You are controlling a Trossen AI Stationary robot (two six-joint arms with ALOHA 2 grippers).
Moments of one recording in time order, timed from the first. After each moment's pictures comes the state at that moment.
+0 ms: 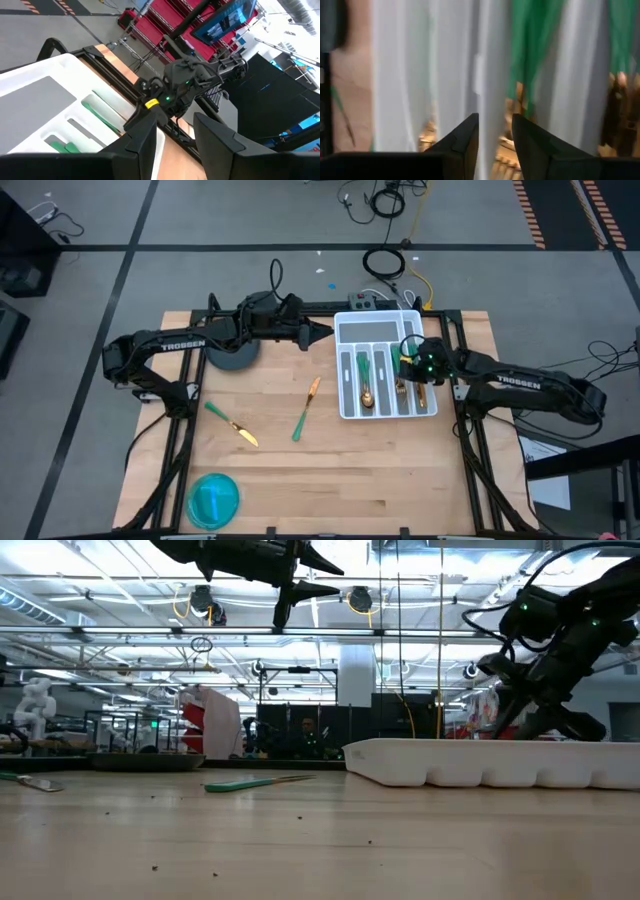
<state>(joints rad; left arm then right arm) 0.37 1.47 1.13 0.17 0.30 -0.67 -0.55 0.85 0.34 -0.38 -0.16 1.07</state>
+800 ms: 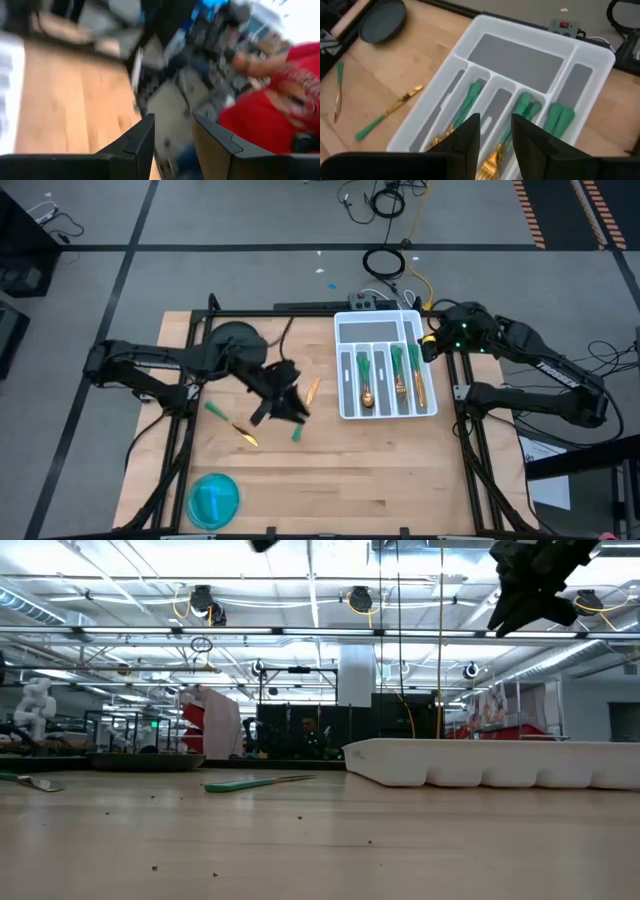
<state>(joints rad) 0.01 1.32 1.13 -0.10 0.64 -0.43 -0.55 0.80 0.99 -0.95 0.06 0.52</state>
